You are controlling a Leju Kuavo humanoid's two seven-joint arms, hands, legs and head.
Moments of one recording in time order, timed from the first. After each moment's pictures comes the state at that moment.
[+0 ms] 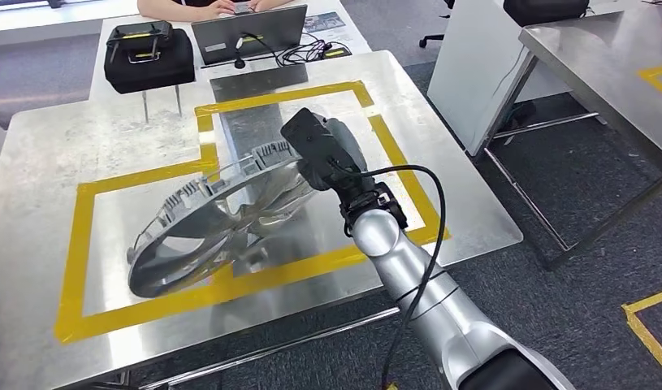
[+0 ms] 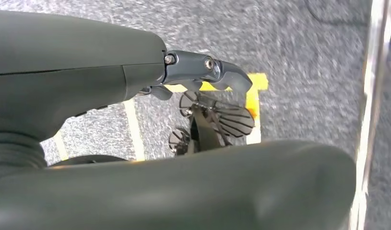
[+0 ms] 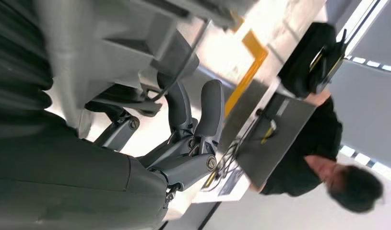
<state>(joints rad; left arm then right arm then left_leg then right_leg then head) -0.12 0.09 -0.92 -0.17 1.15 0.01 -0.29 -0.95 0.27 0.74 -0.98 0.29 -0.12 0.02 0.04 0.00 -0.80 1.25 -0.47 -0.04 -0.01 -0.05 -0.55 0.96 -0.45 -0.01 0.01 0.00</state>
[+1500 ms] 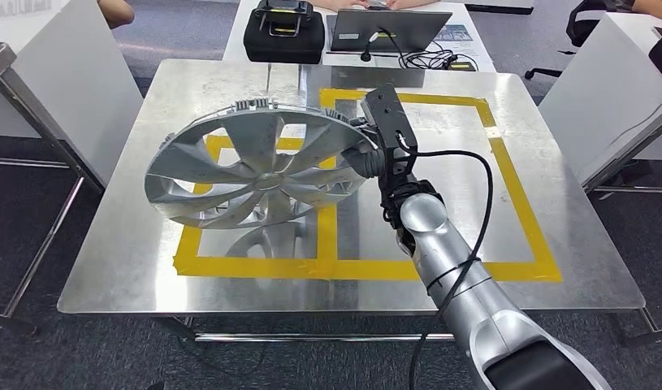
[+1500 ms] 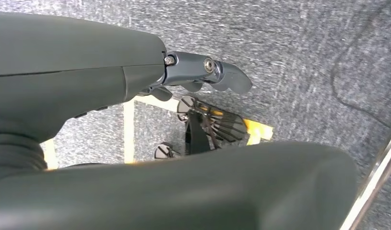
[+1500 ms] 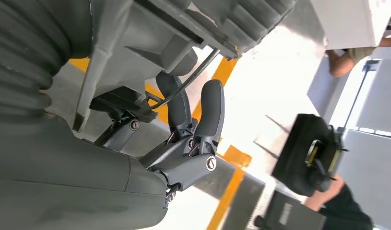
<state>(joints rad) -0.11 0.10 -0.92 -0.17 1.15 0.01 -0.31 -1.01 0.18 0.68 -0.88 -0.10 -0.13 0.08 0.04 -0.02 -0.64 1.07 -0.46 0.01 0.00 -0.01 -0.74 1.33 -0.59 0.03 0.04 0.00</state>
